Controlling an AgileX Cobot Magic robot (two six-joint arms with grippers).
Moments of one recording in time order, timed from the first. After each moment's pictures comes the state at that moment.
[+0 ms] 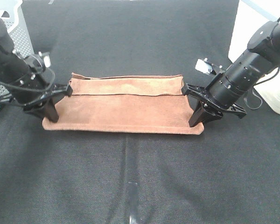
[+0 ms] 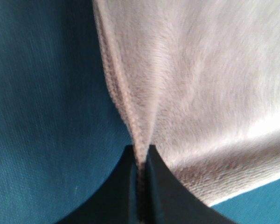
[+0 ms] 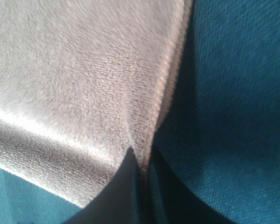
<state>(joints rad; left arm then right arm) -0.17 2.02 -1.27 -0.38 0.74 0.09 0.14 2.11 -1.26 0.61 0.80 -0.35</state>
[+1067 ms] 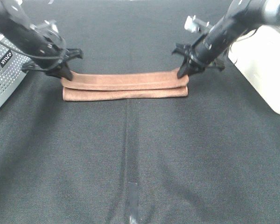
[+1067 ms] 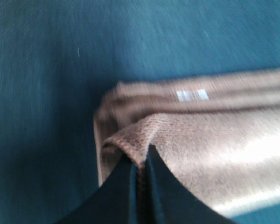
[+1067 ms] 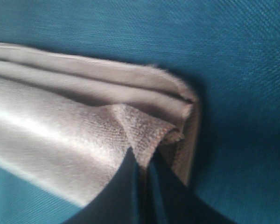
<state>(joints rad) -0.12 2.39 -1.87 -0.41 0.72 0.06 0.14 2.45 -1.97 0.52 0.88 -0.26</state>
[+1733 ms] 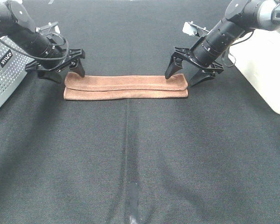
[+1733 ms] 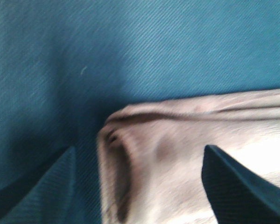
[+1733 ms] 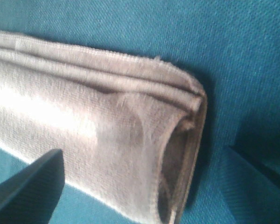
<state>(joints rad) -0.12 2.41 -1.90 -0.37 0.73 0.00 0.14 2.48 -2.04 0.50 0.97 -0.25</state>
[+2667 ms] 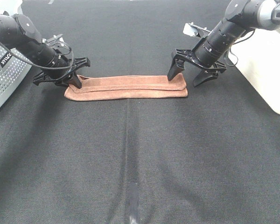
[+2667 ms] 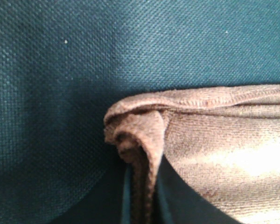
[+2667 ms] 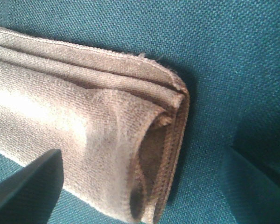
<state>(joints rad) -0.13 2.47 -1.91 -0.47 0.72 0.03 0.14 2.48 -2.05 0.45 0.97 -0.25</state>
